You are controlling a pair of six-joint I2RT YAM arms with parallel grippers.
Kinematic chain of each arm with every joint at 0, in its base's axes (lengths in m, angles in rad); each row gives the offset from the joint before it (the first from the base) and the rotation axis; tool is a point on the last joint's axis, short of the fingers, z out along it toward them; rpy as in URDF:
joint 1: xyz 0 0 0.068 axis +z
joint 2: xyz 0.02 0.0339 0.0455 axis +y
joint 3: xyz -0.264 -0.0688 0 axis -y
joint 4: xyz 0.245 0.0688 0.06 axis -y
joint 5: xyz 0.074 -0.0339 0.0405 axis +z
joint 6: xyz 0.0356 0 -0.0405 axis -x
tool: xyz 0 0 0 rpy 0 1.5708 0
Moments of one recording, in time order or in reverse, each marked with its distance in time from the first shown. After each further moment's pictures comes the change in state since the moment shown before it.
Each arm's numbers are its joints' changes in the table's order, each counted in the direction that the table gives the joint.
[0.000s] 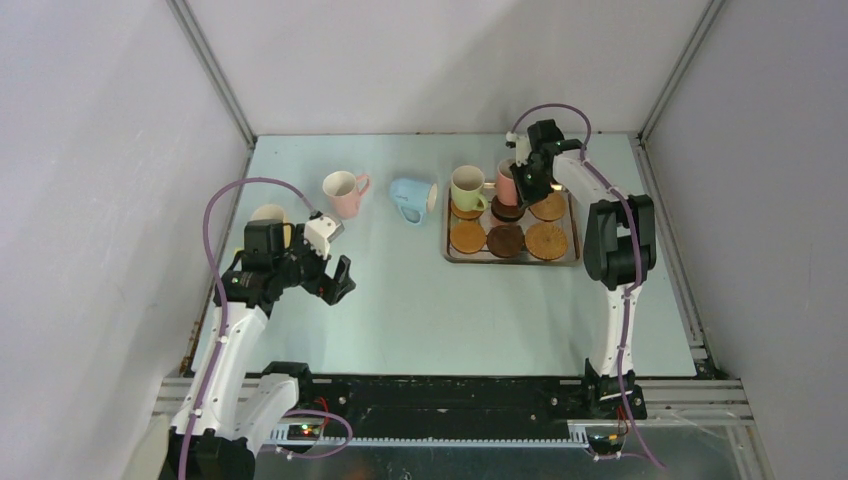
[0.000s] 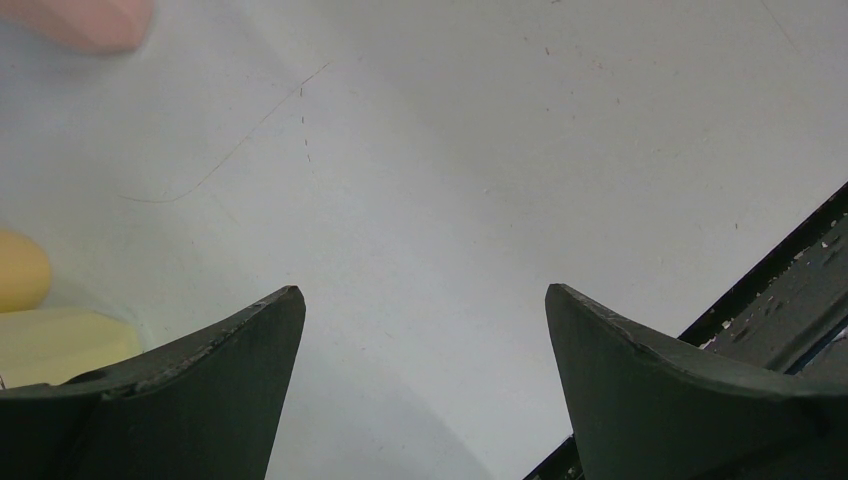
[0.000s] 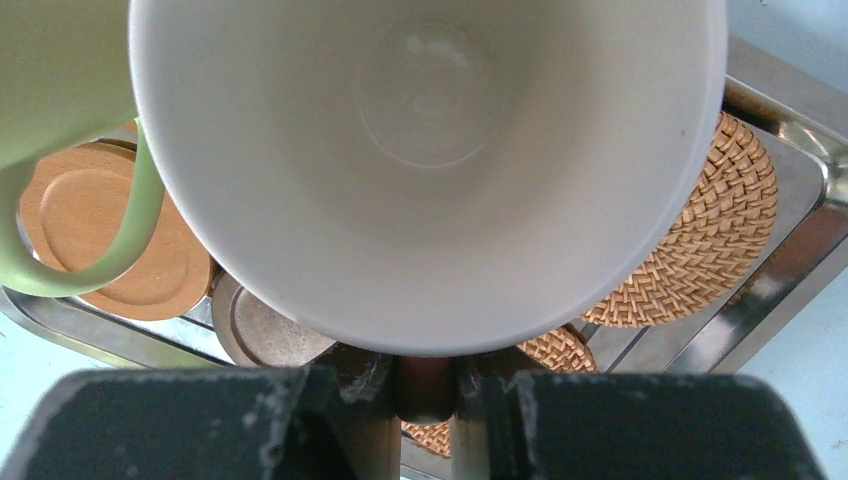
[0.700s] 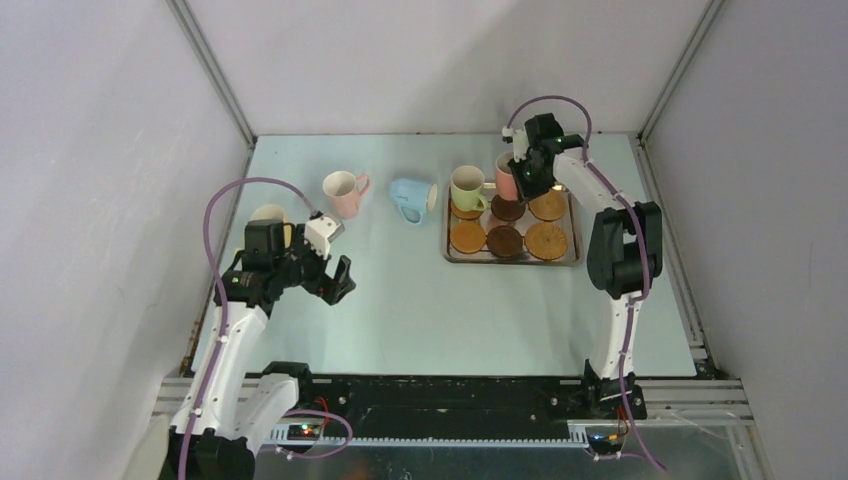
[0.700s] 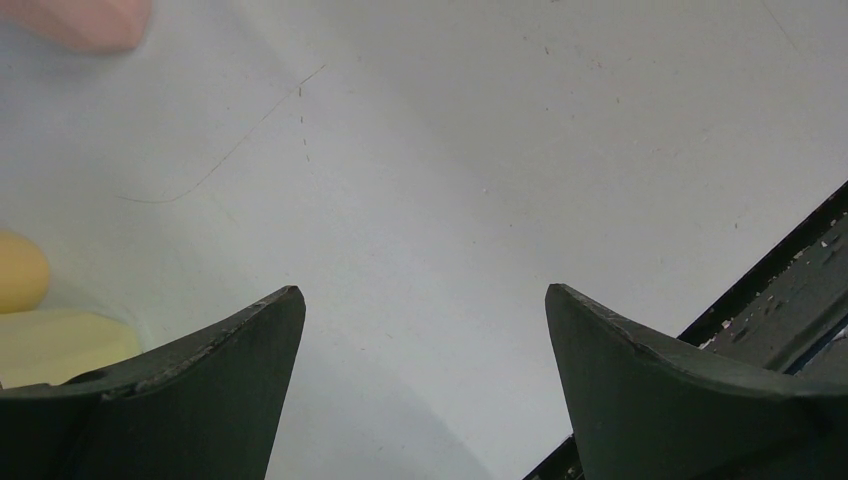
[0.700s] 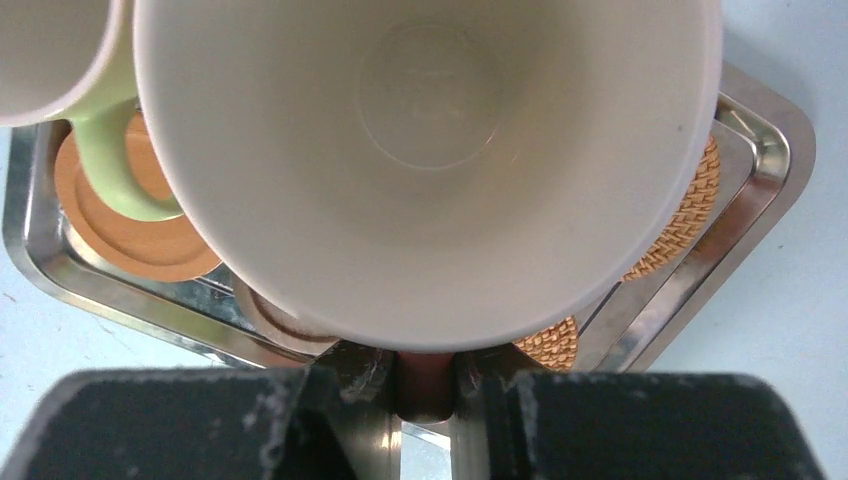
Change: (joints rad) left arm -0.003 0.005 0.000 0.000 0.000 0.000; right arm 0.034 -0.089 -0.003 -0.043 -0.058 0.034
